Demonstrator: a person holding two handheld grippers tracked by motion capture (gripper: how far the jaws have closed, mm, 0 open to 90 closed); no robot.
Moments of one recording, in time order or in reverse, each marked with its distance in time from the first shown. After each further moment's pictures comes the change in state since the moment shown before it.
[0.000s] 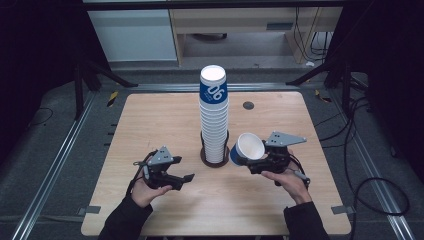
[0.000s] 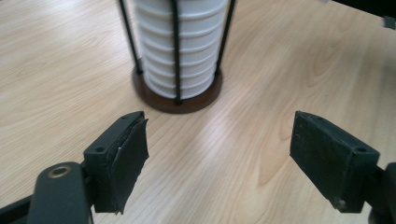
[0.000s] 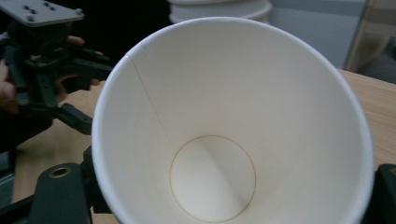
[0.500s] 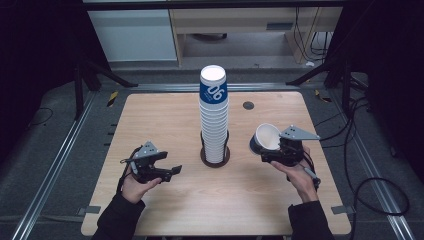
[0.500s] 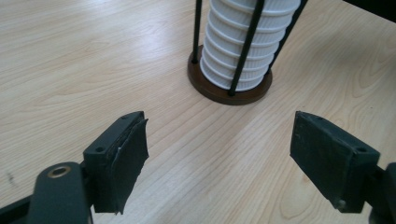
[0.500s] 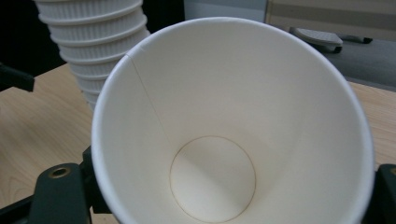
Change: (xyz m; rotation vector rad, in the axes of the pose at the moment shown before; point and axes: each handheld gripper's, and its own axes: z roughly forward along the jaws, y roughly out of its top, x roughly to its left) left arm 0.028 -0.009 -0.016 -0.019 0.099 -0.108; right arm -0.027 -0.002 -0.021 0.017 -0.304 0.057
